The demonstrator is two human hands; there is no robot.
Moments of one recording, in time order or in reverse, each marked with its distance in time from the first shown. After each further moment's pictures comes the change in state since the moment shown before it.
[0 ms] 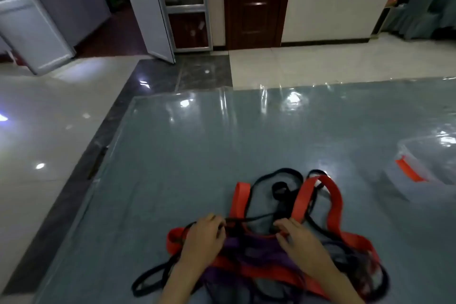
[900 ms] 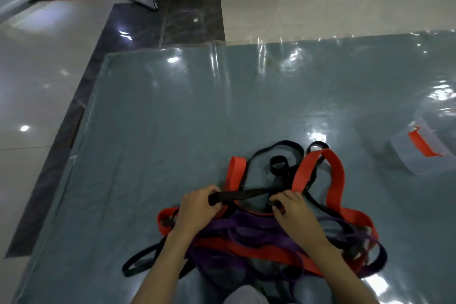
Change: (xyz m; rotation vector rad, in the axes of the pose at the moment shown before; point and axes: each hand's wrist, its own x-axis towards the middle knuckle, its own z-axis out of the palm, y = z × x) left_hand 0.061 -0.033 0.028 -0.248 -0.085 -0.121; right_hand 0.037 0.002 0.009 -0.100 0.003 0.042
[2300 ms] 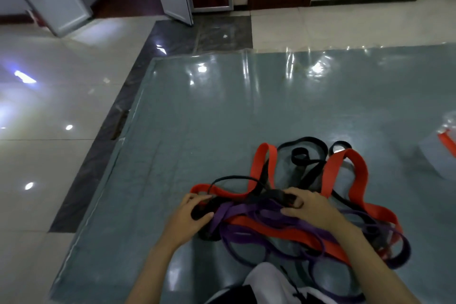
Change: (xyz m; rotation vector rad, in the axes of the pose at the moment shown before) left_hand -0.118 -0.098 -0.019 -0.205 0.078 -0.060; right_hand -0.010 -0.017 -0.015 0.020 -0.406 0.017
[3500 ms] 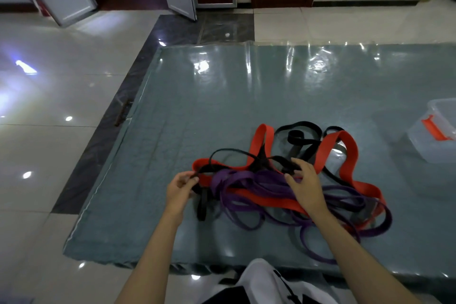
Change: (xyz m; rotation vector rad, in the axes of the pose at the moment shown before) left_hand -0.033 0.017 0.008 -0.761 0.370 -0.405; right_hand -0.034 -0.015 0.050 0.514 0.573 0.047
